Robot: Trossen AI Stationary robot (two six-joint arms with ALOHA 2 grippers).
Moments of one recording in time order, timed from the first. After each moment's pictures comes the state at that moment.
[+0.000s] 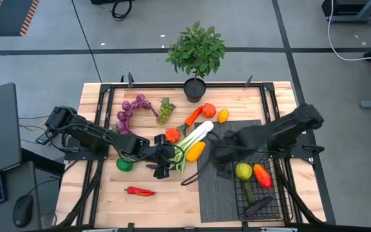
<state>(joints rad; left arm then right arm) -0.31 1.54 1.02 -0.38 -0.29 -0.33 0.39 1.65 1.60 -1.32 0.13 0.71</state>
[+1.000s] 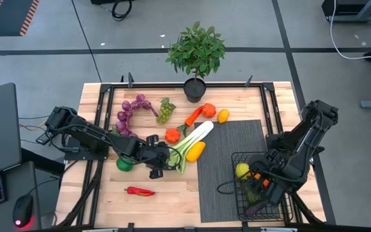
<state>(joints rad) -0.33 1.54 1.02 -0.60 -0.29 -0.40 0.93 1.46 1.24 -1.42 0.38 1.66</state>
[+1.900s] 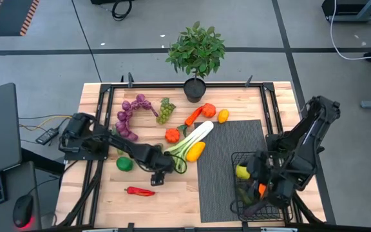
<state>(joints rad) -0.31 1.83 1.03 -0.57 -0.08 -0.42 0.95 1.39 1.24 -1.02 0.71 1.23</state>
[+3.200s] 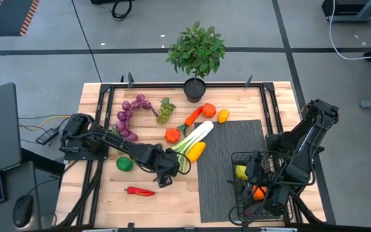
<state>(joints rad) -0.36 1.78 1.27 -0.80 -0.14 -0.67 0.95 1.46 1.24 -0.96 0.96 1.17</state>
